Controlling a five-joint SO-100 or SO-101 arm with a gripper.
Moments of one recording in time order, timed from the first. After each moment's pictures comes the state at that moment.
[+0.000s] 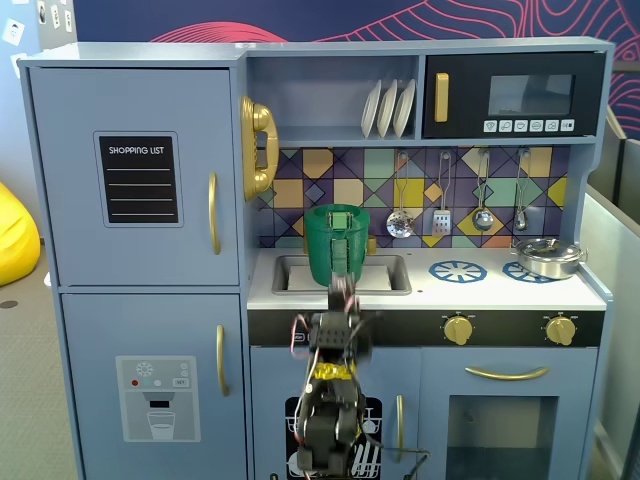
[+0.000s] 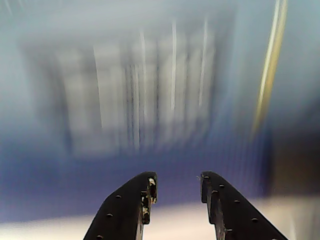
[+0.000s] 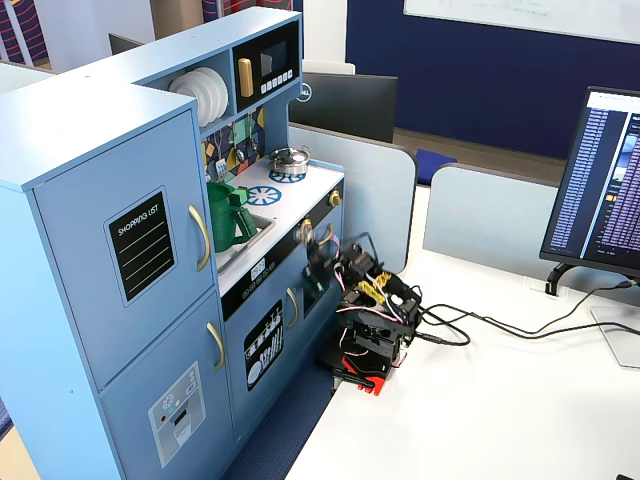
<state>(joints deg) 6.3 168.0 141.5 58.4 -96.9</state>
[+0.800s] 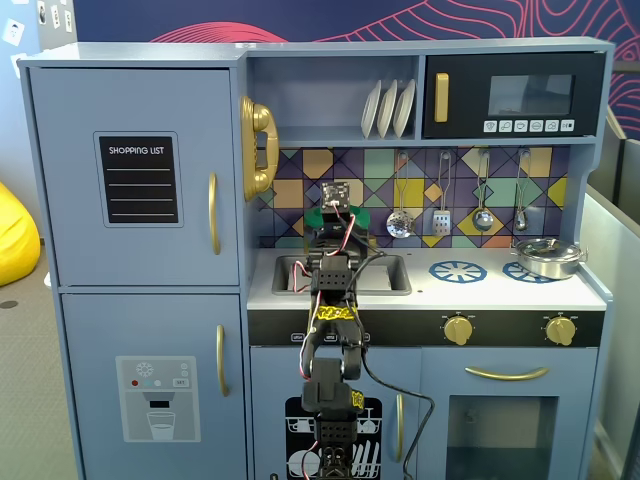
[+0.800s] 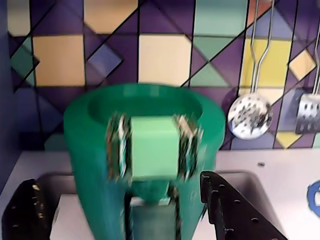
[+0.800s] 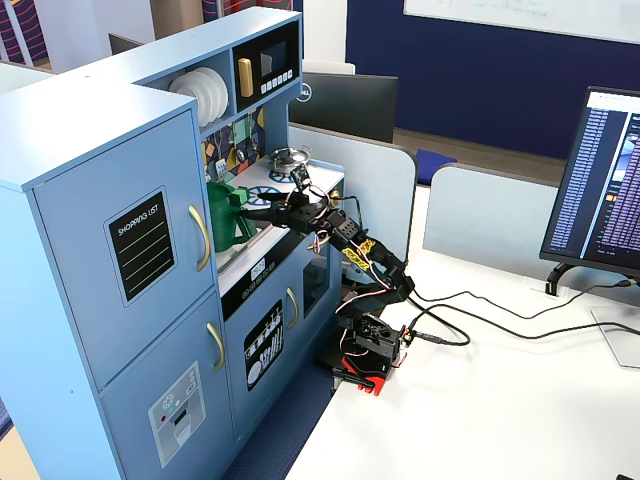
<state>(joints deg) 4.0 140.2 109.9 23.6 -95.6</state>
